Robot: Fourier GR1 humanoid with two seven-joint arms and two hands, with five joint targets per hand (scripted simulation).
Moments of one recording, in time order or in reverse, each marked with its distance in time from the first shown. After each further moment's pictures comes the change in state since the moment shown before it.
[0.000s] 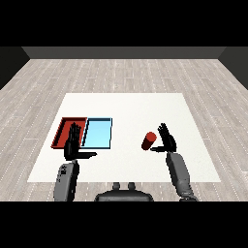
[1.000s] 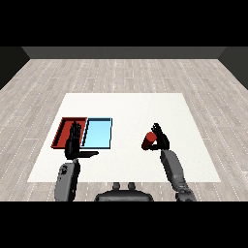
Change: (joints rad) left arm -0.008 -0.006 -0.022 -0.036 -0.022 0.036 0.028; right arm -0.097 0.033 0.024 0.164 -0.007 -0.003 -0.032
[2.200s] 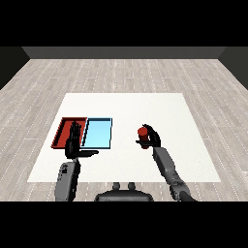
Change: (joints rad) left arm -0.011 -0.003 0.007 0.016 -0.006 0.010 -0.011; right arm -0.135 0.061 0.020 0.210 0.060 -0.228 -0.053
